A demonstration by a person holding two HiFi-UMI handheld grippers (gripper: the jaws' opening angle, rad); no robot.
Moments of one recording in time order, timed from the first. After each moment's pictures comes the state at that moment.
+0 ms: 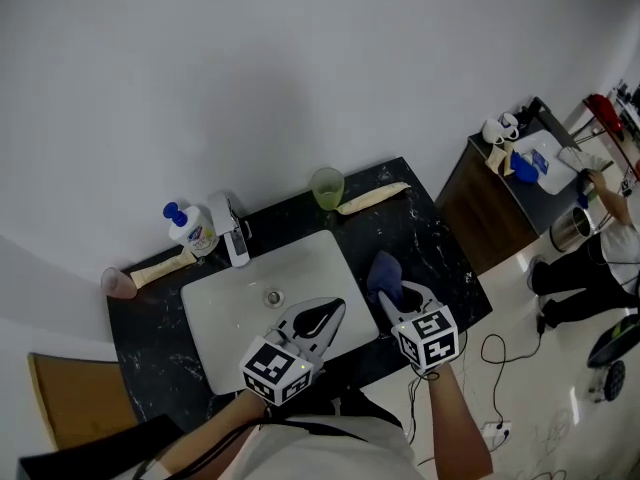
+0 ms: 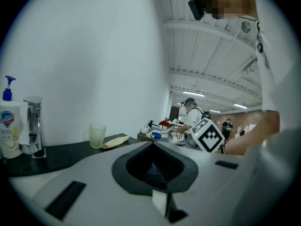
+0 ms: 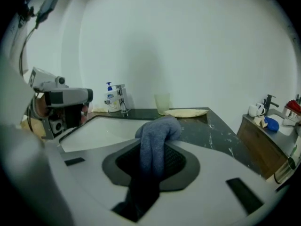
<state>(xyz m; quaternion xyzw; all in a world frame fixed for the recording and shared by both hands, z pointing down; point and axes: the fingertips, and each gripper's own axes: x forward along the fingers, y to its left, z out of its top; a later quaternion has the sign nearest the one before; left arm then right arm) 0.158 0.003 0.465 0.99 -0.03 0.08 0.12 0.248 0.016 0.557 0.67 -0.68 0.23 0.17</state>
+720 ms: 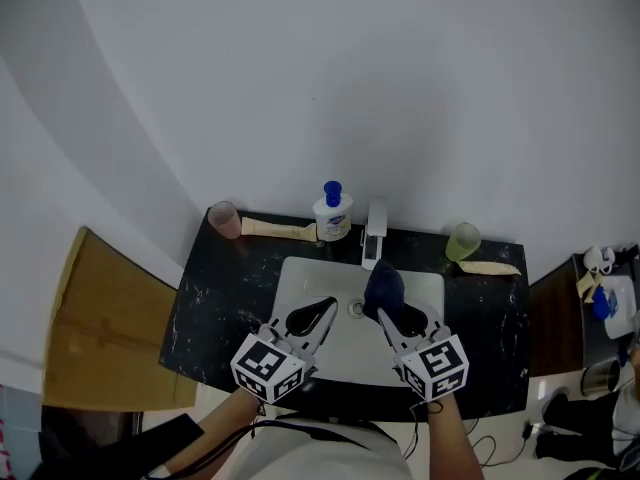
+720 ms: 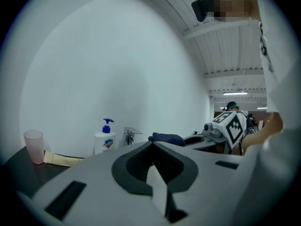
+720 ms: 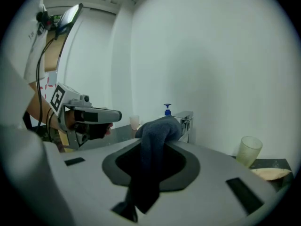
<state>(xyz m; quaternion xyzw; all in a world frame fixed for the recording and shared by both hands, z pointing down) -0.037 -0.103 0.434 0.95 -0.30 0.03 0.10 0.043 -0.099 0.469 0.47 -0.87 0.09 0.14</state>
